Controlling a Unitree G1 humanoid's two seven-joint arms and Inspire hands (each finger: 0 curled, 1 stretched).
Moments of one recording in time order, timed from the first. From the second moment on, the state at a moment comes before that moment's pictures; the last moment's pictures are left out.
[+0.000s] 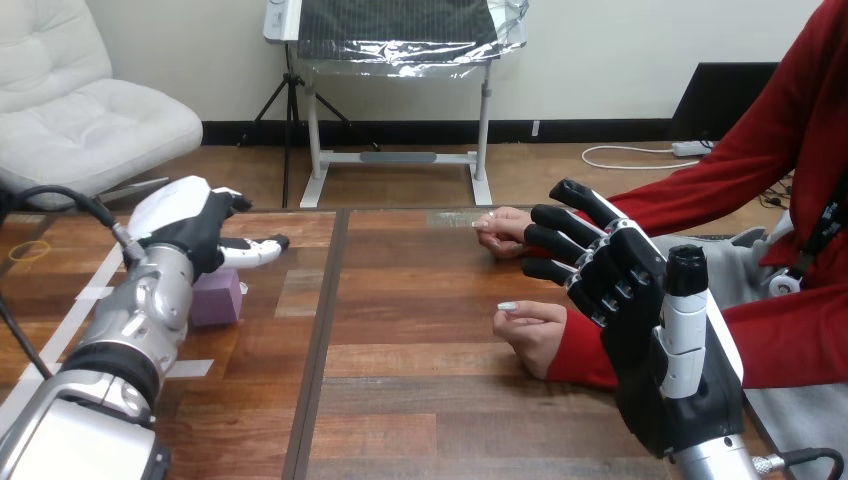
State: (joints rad) left arm -0.88 0.42 -0.30 1.33 0.57 -0.10 0.12; right arm 0.23 -0.05 -0.02 -0.14 0.32 -0.29 0.39
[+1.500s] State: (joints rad) left arm -0.88 0.42 -0.34 1.34 0.58 -0.05 0.11; right arm 0.23 -0.05 -0.02 -0.14 0.32 -0.29 0.39
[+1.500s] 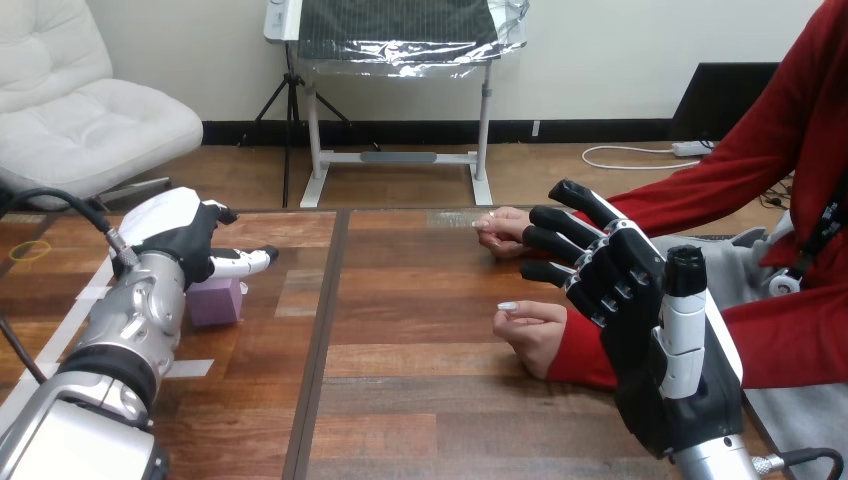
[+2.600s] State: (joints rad) left arm -0.86 0.42 -0.35 1.34 0.58 -0.05 0.06; right arm 0.23 -0.05 -0.02 -0.15 0.32 -0.29 0.39
